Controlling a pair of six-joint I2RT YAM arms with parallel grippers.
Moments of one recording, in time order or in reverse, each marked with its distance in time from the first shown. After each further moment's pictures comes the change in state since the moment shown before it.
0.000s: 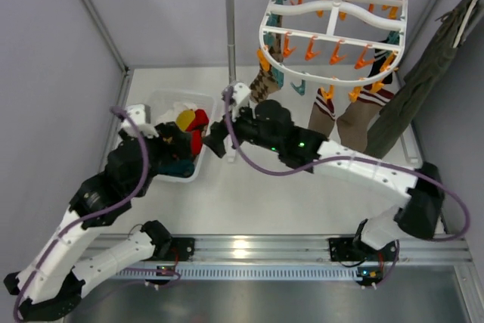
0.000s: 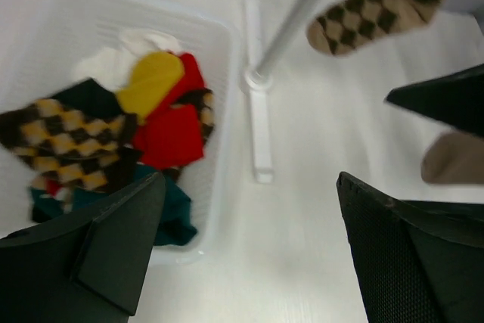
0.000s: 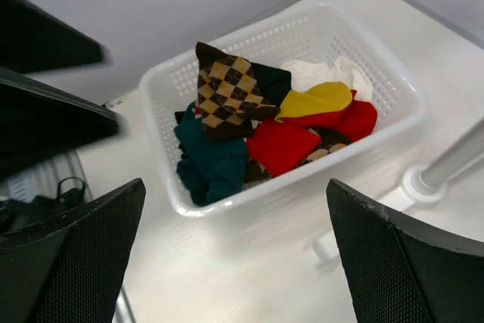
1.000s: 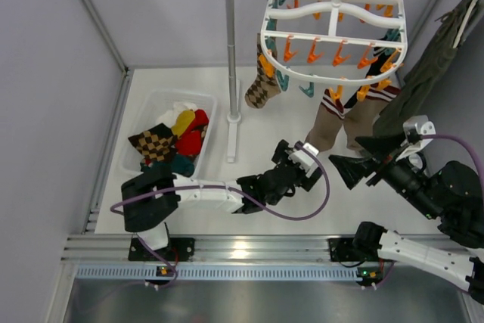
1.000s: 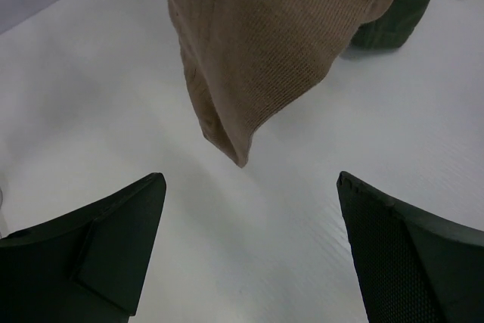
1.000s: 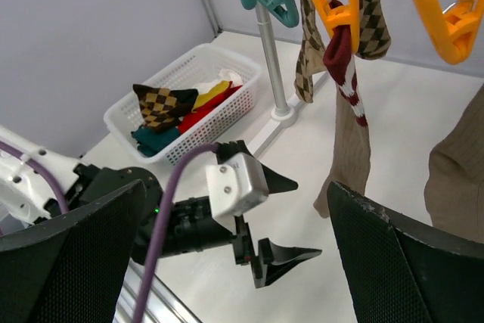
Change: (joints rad) left arm -0.523 1.016 -0.173 1.284 0.068 0.426; right arm 0.003 -1.106 -0.247 -0.652 0.374 0.114
